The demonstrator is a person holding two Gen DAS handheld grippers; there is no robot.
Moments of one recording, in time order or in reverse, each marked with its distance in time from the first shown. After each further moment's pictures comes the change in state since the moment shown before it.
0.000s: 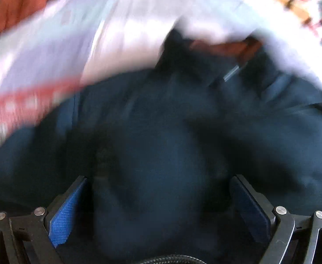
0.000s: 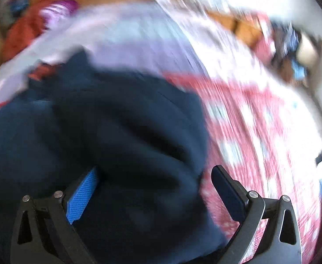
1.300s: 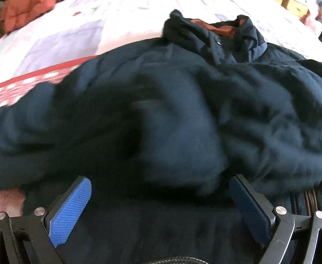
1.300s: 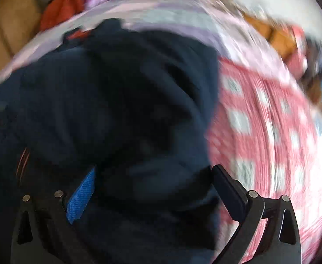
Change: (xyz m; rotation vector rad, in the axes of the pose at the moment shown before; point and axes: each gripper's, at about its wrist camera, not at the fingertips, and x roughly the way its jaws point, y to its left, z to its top) left arm -0.072 -0.006 -0.078 0.050 -0.084 0.044; right arm -0.015 -0.054 -0.066 -0.178 0.013 0.169
